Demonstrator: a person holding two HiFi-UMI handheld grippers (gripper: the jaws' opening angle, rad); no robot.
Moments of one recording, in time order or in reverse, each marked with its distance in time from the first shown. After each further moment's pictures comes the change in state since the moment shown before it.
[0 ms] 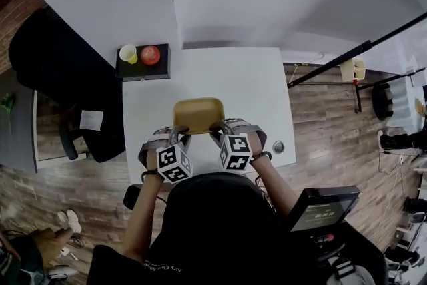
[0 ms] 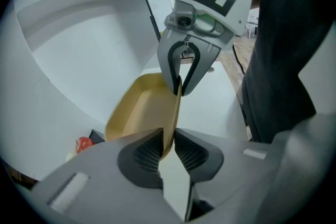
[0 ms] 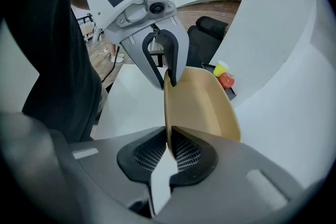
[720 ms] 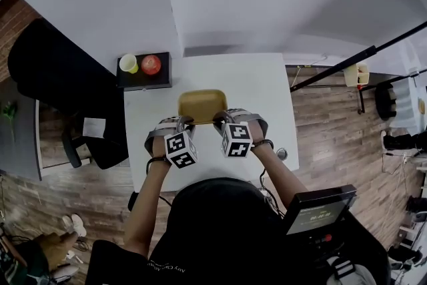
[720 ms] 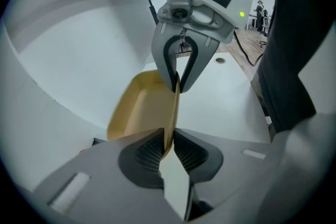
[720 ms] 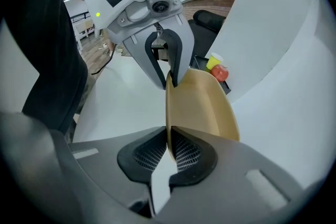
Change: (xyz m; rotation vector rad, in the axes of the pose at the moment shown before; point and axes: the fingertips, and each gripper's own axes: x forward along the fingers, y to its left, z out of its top) left arm 0.052 0.055 0.004 0.066 0.053 -0.008; right arm 0.031 -0.063 -0.020 -0.033 0.031 0.003
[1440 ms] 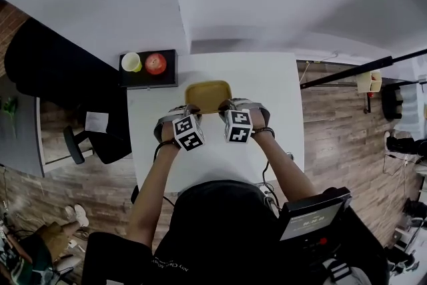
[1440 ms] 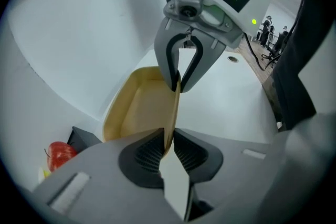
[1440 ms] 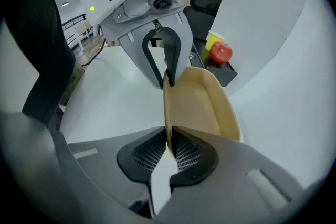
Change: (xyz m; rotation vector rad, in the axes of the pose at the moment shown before) left arm 0.077 0.033 -0.023 -0.134 0.033 -0.117; right arm 0.070 -0.049 -0.028 0.017 0.052 0.061
